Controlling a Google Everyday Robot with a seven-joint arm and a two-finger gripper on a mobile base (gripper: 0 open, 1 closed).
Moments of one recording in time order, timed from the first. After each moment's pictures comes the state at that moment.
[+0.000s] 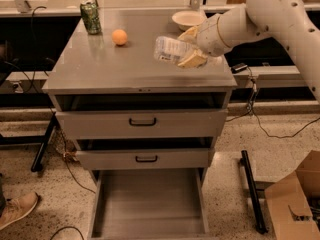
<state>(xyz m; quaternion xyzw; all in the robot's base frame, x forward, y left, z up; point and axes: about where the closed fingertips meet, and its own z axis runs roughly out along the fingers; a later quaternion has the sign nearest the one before) 0.693 -0.081 0.905 -0.67 0.59 0.03 0.44</state>
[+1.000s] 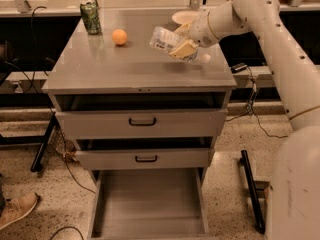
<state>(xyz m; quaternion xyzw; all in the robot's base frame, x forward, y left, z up) 0.771 -0.073 0.889 -0.62 0.64 0.11 0.44</state>
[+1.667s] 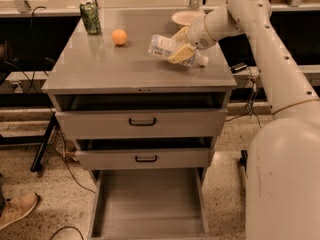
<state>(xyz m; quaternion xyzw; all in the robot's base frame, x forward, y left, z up) 0.784 -0.066 0.864 -0.62 0.65 0.14 0.42</state>
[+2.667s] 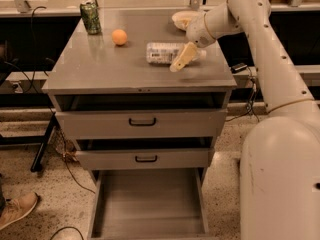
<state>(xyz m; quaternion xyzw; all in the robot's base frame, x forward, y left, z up) 0.788 -0.063 0.871 -0.63 0.63 0.14 0.43</state>
